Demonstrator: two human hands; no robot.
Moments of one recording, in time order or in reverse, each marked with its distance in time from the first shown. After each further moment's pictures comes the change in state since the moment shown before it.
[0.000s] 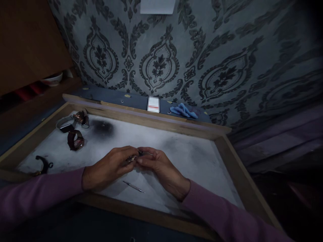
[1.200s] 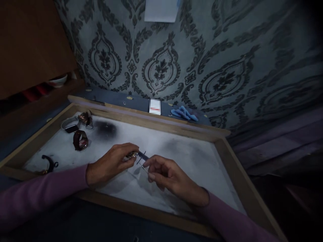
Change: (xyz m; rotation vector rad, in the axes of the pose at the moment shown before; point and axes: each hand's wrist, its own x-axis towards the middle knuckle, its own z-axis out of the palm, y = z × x) left_hand -0.003 -0.007 -0.008 0.088 0.114 -0.005; right_hand -0.034 -0.018 -0.010 -0.483 -0.323 -0.173
